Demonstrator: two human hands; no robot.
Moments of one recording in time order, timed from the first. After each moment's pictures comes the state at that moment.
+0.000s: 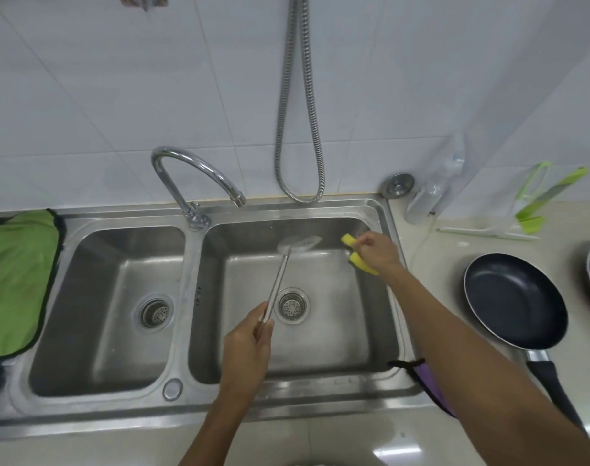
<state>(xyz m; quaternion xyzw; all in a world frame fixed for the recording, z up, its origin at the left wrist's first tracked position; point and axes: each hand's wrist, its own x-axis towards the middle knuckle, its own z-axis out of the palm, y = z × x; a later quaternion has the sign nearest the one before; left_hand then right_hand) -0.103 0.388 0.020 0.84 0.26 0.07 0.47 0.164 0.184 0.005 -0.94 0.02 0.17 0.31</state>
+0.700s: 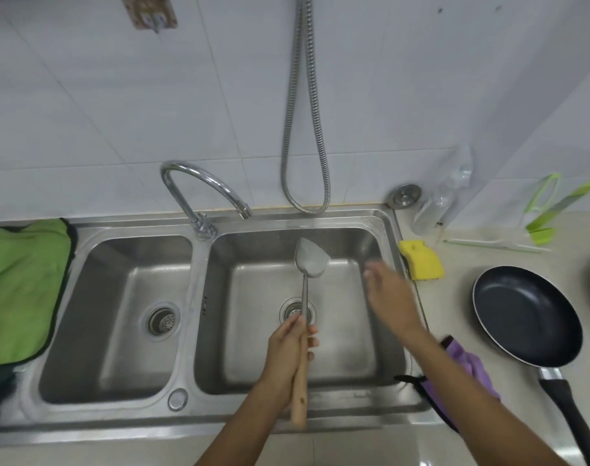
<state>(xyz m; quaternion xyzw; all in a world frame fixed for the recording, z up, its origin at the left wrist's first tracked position) -0.059 0.340 0.027 0.49 0.40 -0.09 0.77 0.082 0.166 0.031 -0.94 -0.07 0.07 0.33</state>
